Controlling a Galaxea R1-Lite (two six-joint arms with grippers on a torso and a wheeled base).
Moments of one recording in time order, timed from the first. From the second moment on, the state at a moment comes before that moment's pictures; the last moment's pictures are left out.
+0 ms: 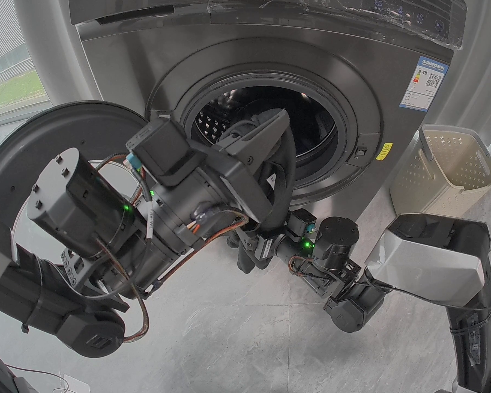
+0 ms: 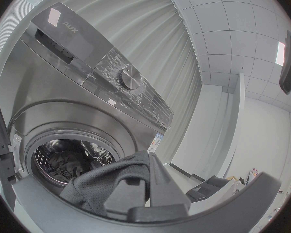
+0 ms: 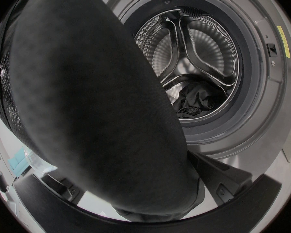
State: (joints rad) left arm -0.80 1.79 -0.76 -1.54 -0.11 -0.20; right arm 0.67 2.41 -1.02 -1.53 -0.06 0.14
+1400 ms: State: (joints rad) left arm -0.62 1.86 -0.46 -1.54 -0.08 -0.19; right arm 0.57 2.01 -0.73 -1.54 -0.07 0.15
